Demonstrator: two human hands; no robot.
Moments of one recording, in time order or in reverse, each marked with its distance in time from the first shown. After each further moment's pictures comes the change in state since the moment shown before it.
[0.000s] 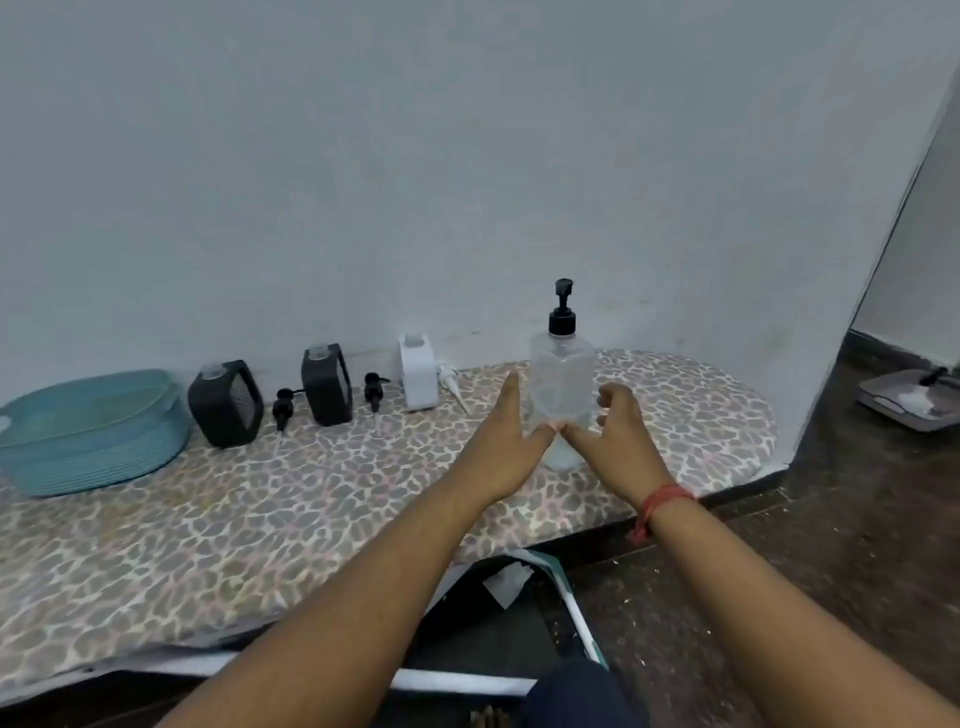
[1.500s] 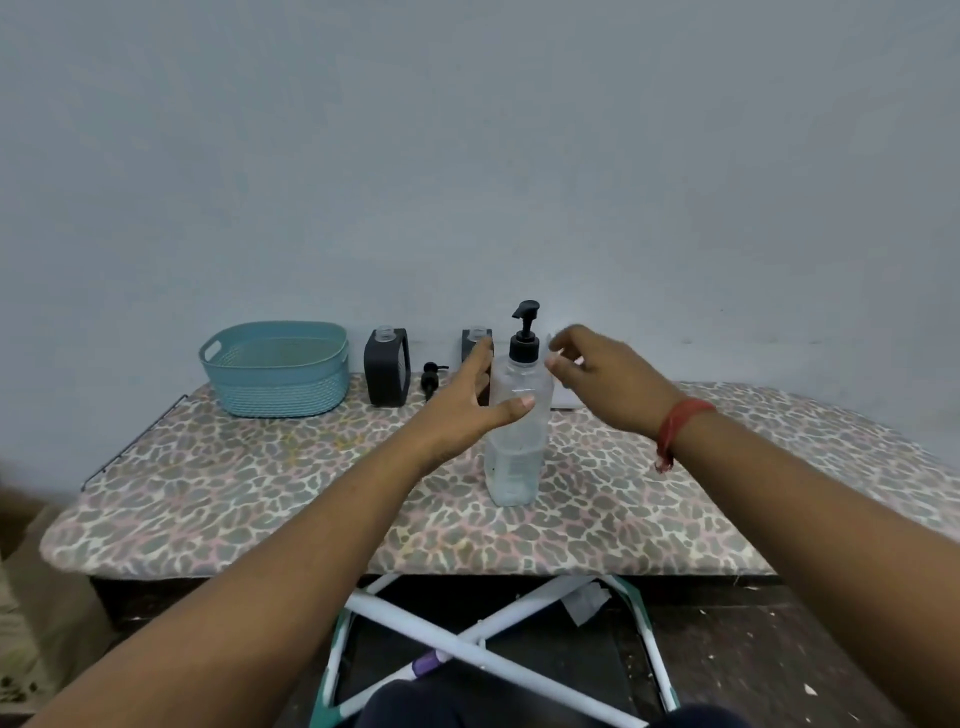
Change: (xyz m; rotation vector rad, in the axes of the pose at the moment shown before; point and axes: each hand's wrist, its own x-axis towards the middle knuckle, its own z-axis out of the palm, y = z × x) left_hand -0.078 -0.089 -0.190 -0.300 0.163 -0.057; right_hand 0.018 -0.187 0.106 -0.267 -0.427 -0.444
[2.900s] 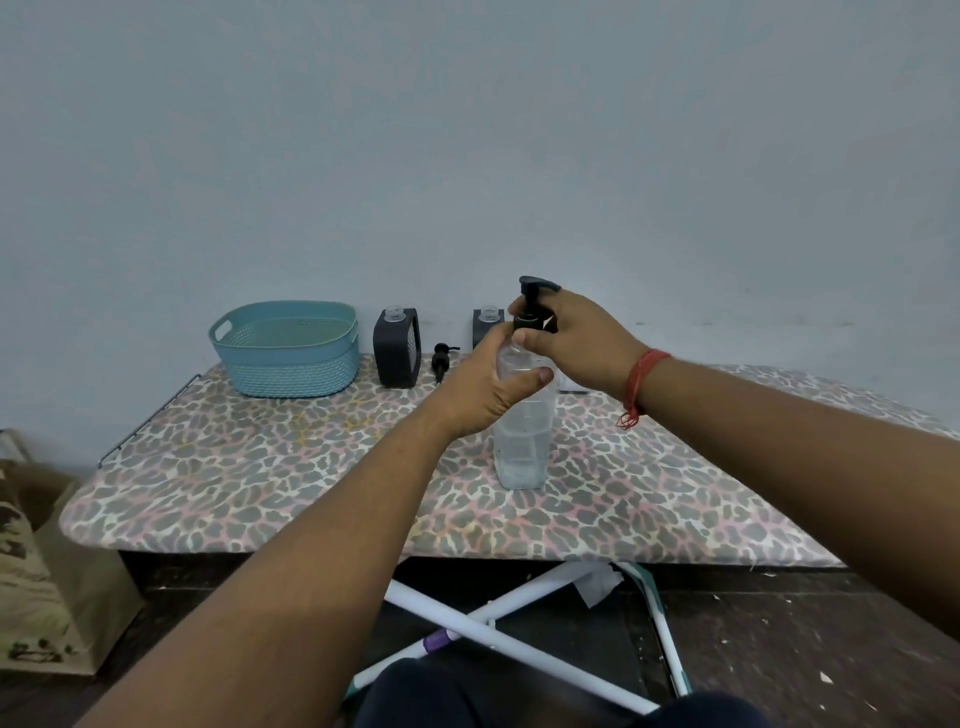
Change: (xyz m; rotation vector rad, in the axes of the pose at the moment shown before) left_hand 0.022 -0.005 0.004 0.182 0.050 0.070; right_hand 0.029 -0.033 0.015 0.229 -0.025 -0.077
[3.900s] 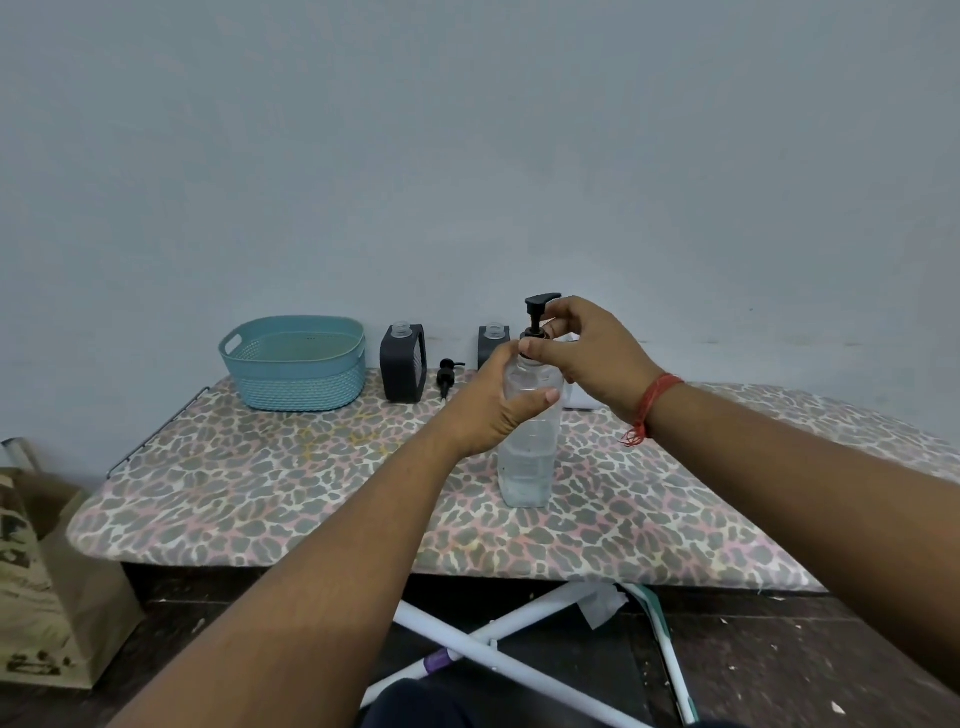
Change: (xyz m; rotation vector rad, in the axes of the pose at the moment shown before) left_hand -0.003 0.000 0.002 -0.033 -0.012 0.005; right_hand -0.002 0.012 -0.002 0.319 0.127 0.090
